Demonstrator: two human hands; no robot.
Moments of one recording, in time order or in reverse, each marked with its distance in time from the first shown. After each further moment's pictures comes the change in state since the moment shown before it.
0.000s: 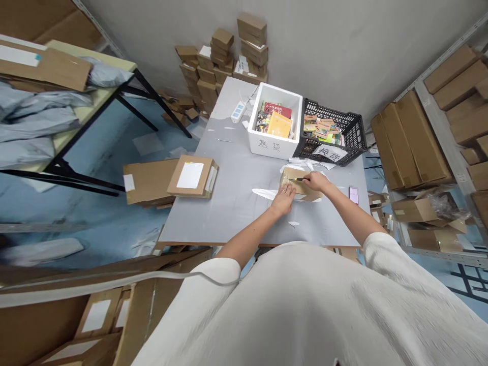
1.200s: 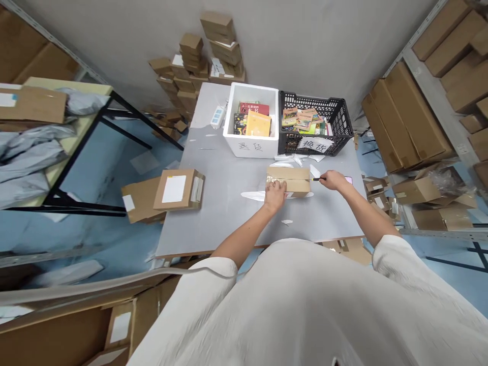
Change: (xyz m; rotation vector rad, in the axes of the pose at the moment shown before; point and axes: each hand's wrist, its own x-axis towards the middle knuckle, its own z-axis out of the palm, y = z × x) left_hand 0.028 0.041 -0.023 0.169 -0.084 -0.293; right_hand -0.059 0.124 0.025 0.074 -0.030 0.223
